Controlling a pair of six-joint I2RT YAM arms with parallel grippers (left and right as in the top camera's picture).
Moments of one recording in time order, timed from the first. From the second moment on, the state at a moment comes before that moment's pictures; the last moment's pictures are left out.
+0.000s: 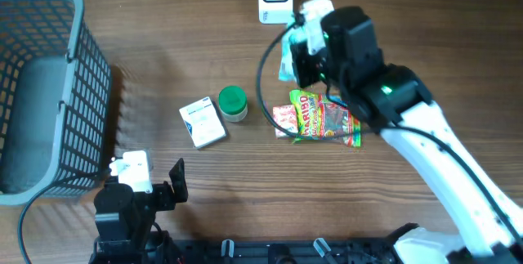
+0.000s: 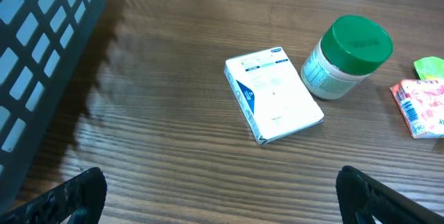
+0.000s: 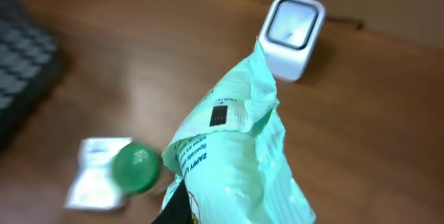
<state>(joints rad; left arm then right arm) 0.05 0.15 0.42 -0.90 0.05 -0.10 0.53 1.46 1.39 -0.60 0.02 0.07</state>
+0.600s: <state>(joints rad) 0.05 0.15 0.42 -0.90 0.05 -0.10 0.53 2.11 1.41 0.75 0.45 -0.70</state>
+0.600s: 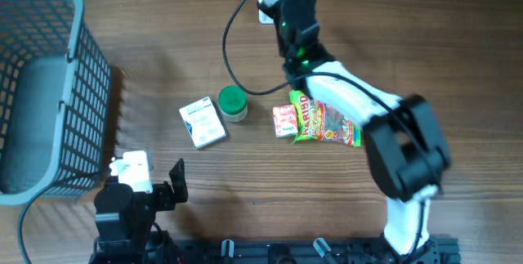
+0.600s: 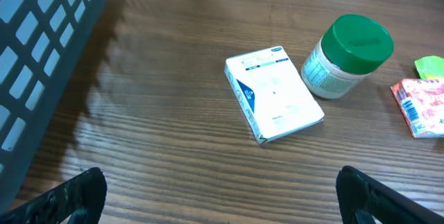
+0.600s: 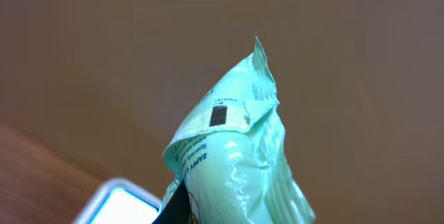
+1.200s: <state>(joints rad) 0.05 0.15 0.42 -0.90 0.05 -0.10 0.50 2.41 1.72 0.49 0.43 -0.81</state>
